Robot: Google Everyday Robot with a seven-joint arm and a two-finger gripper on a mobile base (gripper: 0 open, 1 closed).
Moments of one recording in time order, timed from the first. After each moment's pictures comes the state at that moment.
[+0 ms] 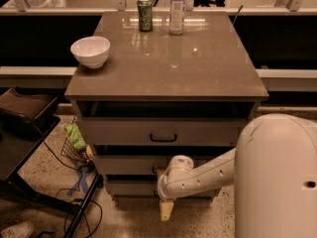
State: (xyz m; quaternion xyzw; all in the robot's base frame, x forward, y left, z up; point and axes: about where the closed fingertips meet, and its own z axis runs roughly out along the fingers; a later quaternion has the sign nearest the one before) arm 0.501 -0.017 0.350 -0.73 0.67 0.02 0.15
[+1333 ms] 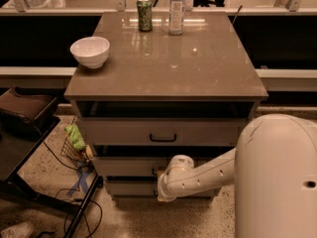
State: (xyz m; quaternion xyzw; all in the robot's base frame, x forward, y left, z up) arm 0.499 -0.017 0.347 -0.73 0.67 0.02 0.15
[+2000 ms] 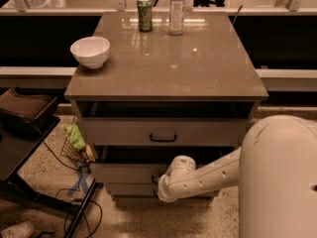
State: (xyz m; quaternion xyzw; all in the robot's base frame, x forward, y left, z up) arm 0.497 -0.019 0.352 -0.72 0.67 0.02 0.16
